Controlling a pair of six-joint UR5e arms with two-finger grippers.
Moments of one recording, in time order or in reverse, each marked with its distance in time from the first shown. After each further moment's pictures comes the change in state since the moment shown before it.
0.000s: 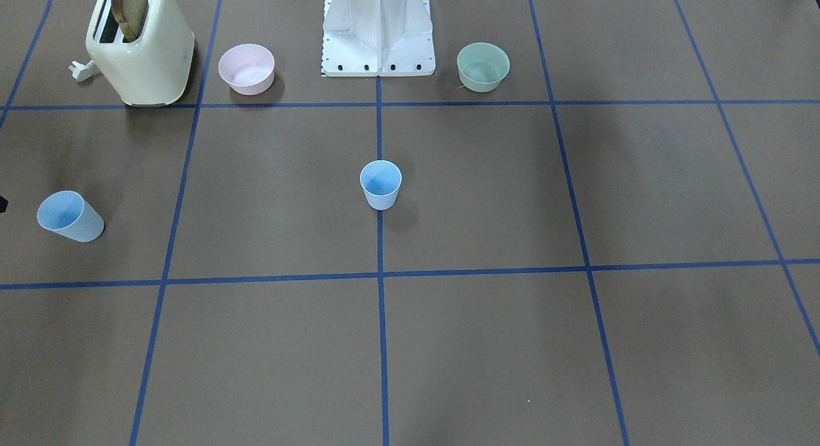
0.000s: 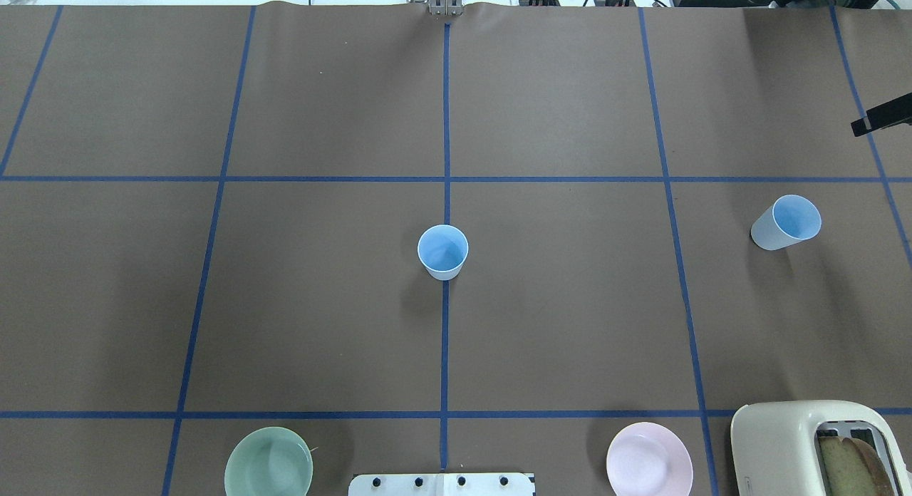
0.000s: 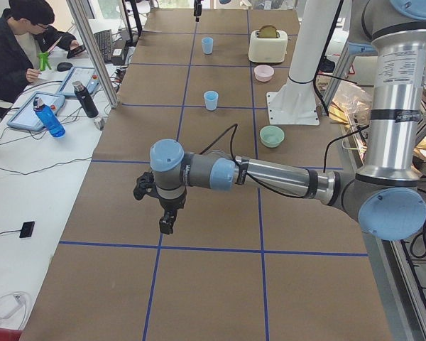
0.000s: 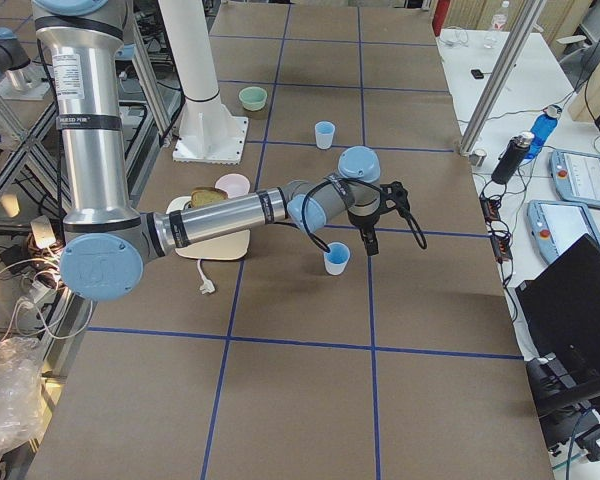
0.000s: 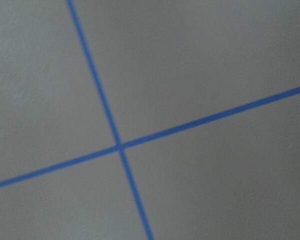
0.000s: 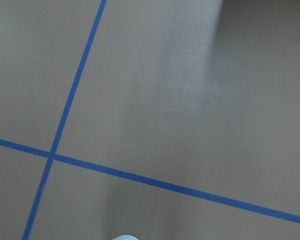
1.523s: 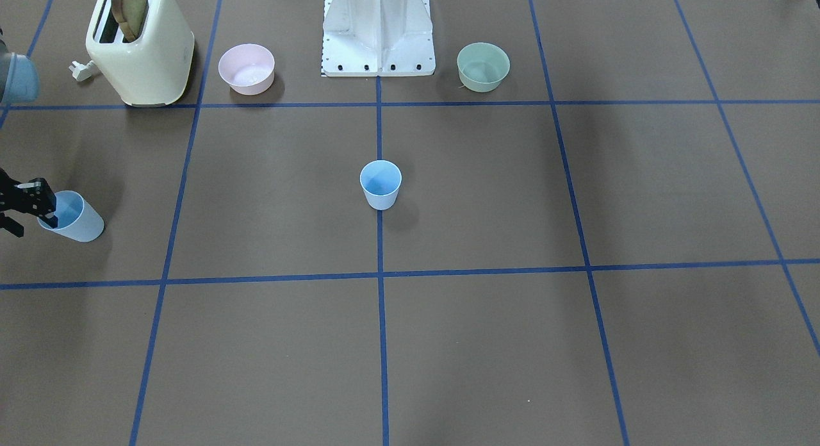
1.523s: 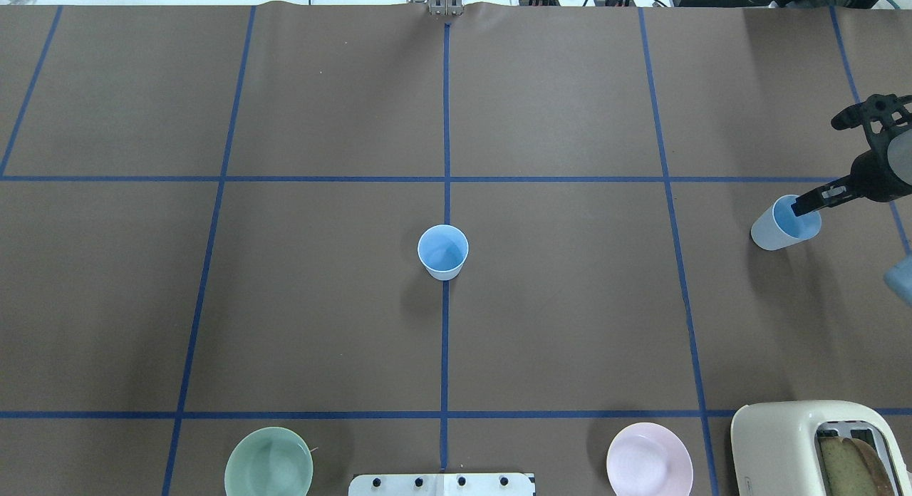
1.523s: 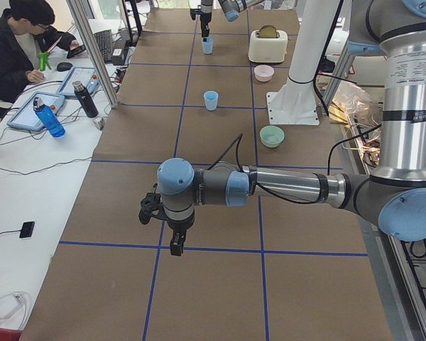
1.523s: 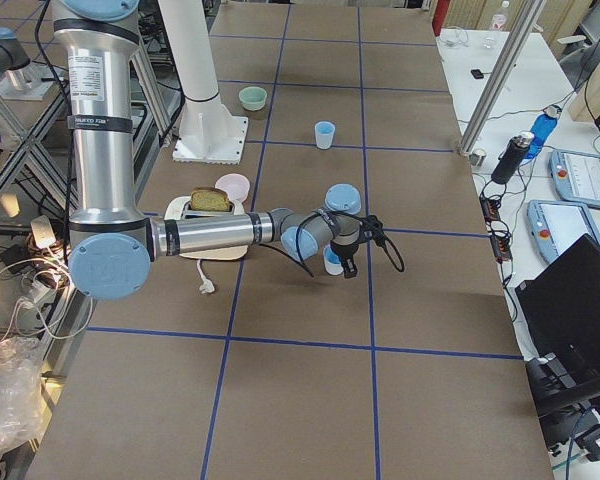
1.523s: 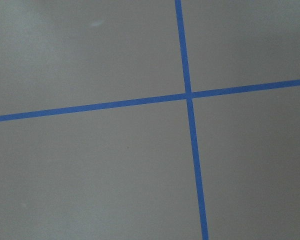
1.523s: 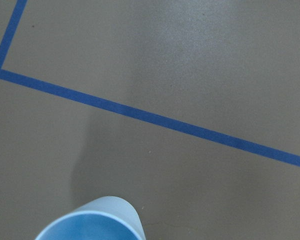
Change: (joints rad) left arm -0.045 0.020 0.004 0.034 -0.004 0.004; right arm -0.183 -0.043 -0.149 0.162 -0.127 0.008
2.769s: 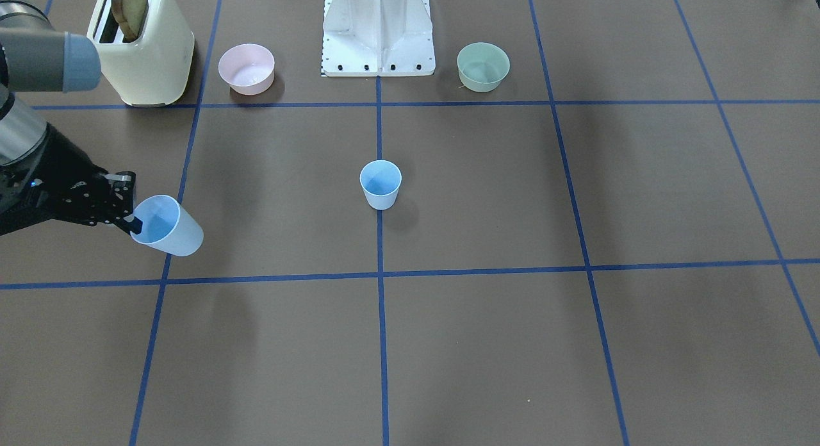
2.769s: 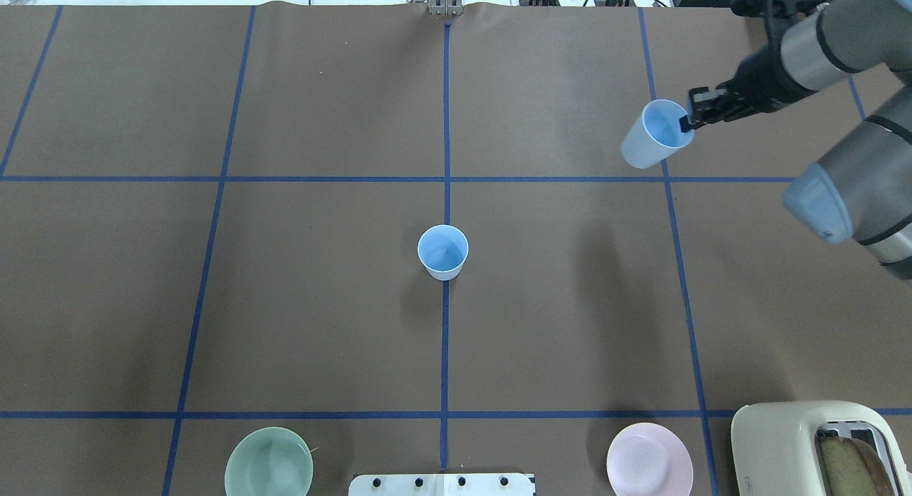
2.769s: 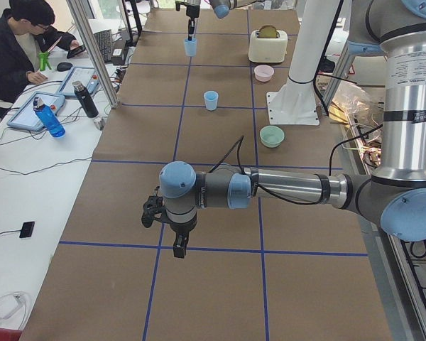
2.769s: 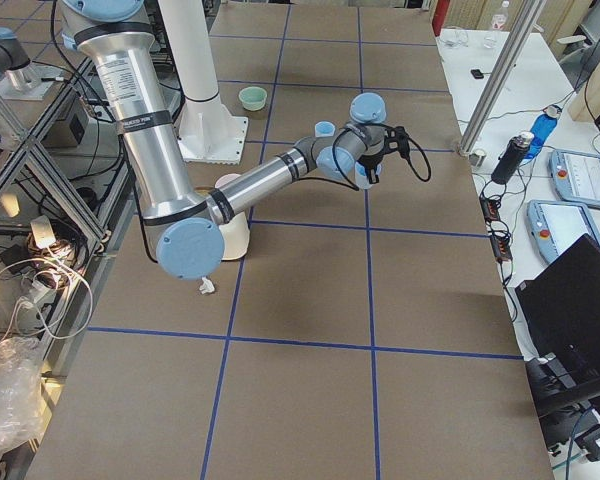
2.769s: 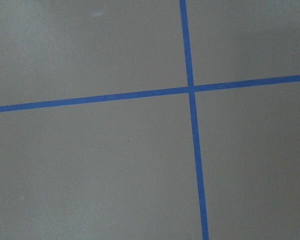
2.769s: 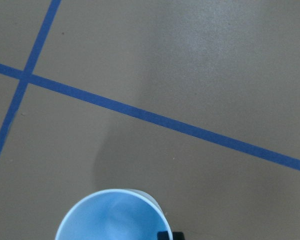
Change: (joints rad) left arm 0.002 0.013 0.001 0.001 -0.004 -0.009; right arm -0.067 0.369 0.161 -0.237 0.059 0.408
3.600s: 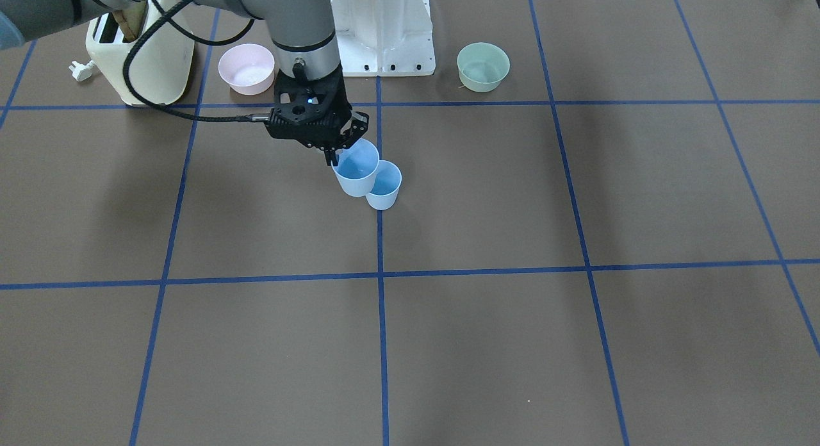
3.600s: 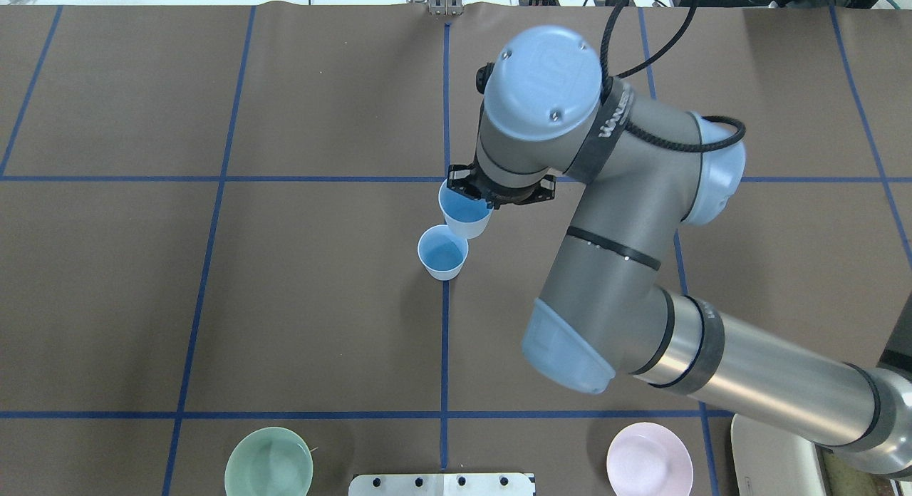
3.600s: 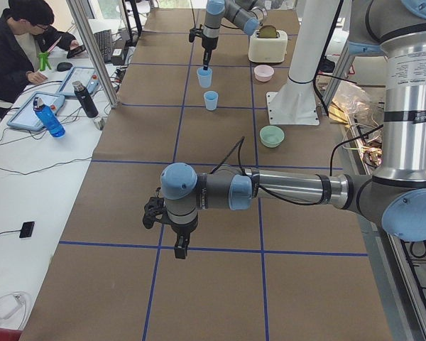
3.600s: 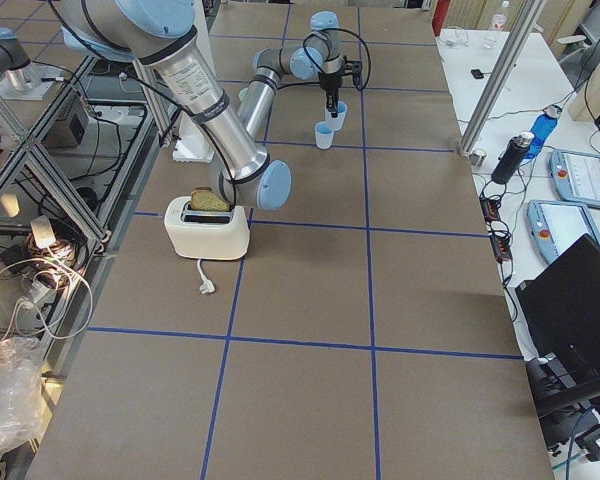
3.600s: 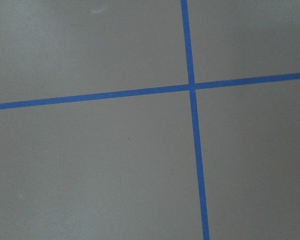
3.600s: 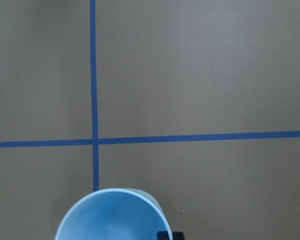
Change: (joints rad) left arm 0.001 0.007 0.000 -0.005 0.000 -0.001; right arm -0.459 0.415 0.040 -0.542 -0.451 0.451
